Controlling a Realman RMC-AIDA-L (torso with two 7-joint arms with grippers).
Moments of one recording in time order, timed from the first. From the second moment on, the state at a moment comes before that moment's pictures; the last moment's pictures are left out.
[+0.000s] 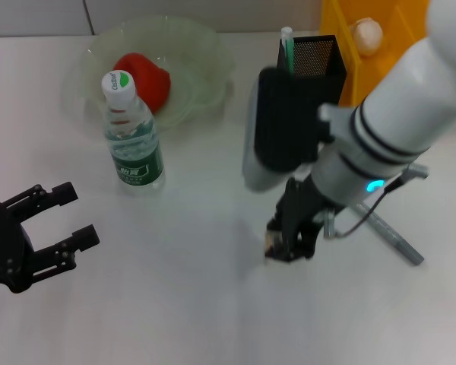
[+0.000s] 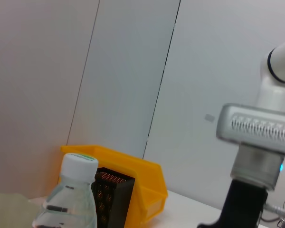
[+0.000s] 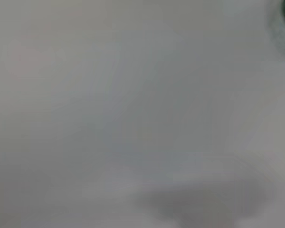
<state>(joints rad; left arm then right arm) -0.18 -1.90 1.07 0.41 1.35 1.75 -1.01 0.74 2.09 -1.81 -1.27 -2.44 -1.47 2.35</state>
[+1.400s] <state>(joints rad) -0.18 -1.91 1.07 0.41 1.35 1.75 -1.01 0.97 2.09 -1.22 -1.10 -2.78 -1.23 2.54</state>
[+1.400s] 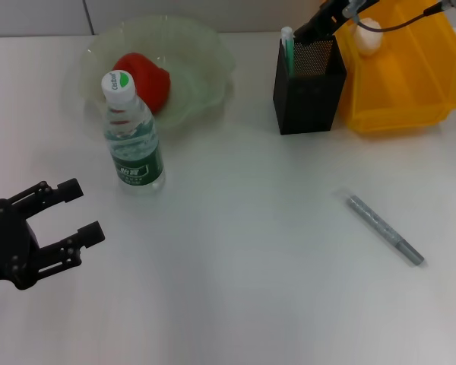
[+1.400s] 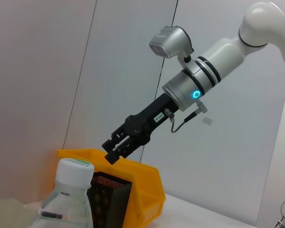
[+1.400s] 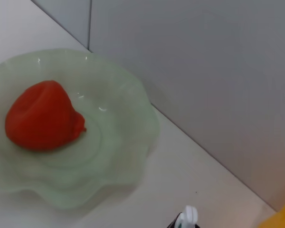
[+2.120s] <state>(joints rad) -0.18 -1.91 1.07 0.41 1.35 1.76 -1.01 0.79 2.09 -1.45 -1.38 -2.79 -1.68 2.66</state>
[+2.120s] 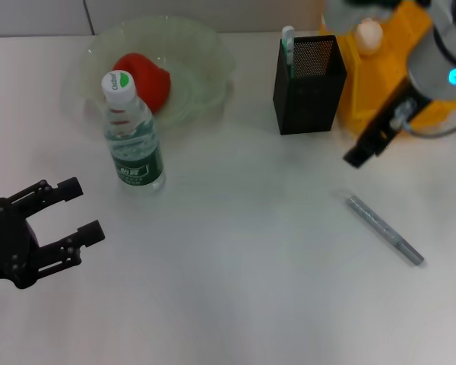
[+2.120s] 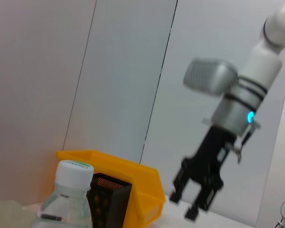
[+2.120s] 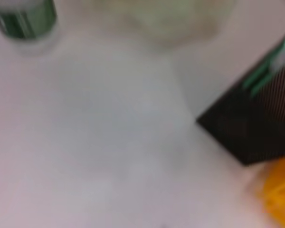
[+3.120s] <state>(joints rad) -0.20 -1.93 1.06 0.41 1.36 1.76 -1.01 0.71 2.09 -1.49 -1.09 -2.72 -1.43 2.66</state>
